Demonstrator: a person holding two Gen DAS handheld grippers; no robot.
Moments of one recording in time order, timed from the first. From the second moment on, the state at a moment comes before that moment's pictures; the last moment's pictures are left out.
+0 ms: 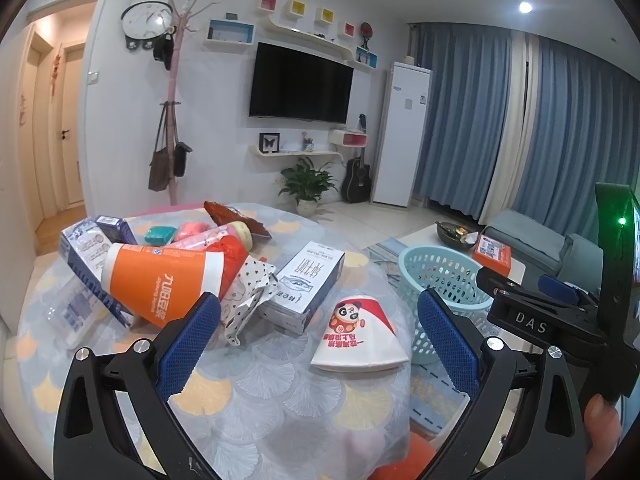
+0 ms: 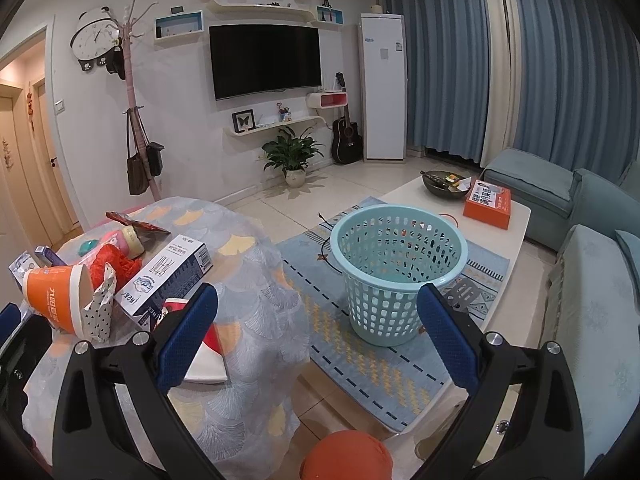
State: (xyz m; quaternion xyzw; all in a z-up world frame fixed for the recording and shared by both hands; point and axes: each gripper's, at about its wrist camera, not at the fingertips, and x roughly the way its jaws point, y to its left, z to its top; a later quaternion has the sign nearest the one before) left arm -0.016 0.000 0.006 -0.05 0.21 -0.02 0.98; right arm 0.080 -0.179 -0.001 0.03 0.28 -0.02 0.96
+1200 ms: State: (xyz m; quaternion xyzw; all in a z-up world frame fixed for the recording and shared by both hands) left arm -0.015 0.003 -0.001 -0.07 0.23 -0.04 0.97; right arm 0.081 -0.181 -0.005 0.04 0.29 -0.02 0.96
